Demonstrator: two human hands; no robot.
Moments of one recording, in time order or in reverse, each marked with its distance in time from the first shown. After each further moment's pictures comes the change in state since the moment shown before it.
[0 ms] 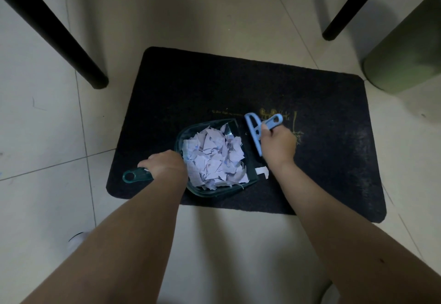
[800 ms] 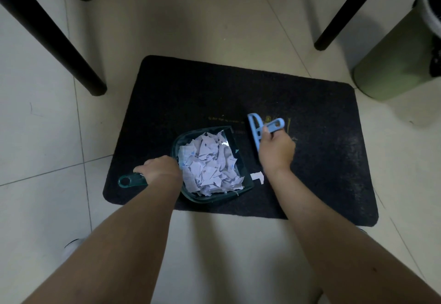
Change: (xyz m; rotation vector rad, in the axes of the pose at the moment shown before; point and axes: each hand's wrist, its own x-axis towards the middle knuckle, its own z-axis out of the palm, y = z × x) left_hand 0.000 -0.005 -0.001 -0.030 0.016 0.008; right_hand -0.007 -0.011 -0.010 0.023 0.116 0.030
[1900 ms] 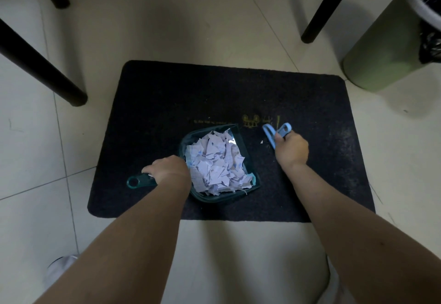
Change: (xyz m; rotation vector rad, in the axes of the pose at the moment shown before) left_hand -0.007 0.055 -0.016 0.033 0.011 0.036; right_hand 0.059 0.061 -0.027 -0.172 -0.073 0.091
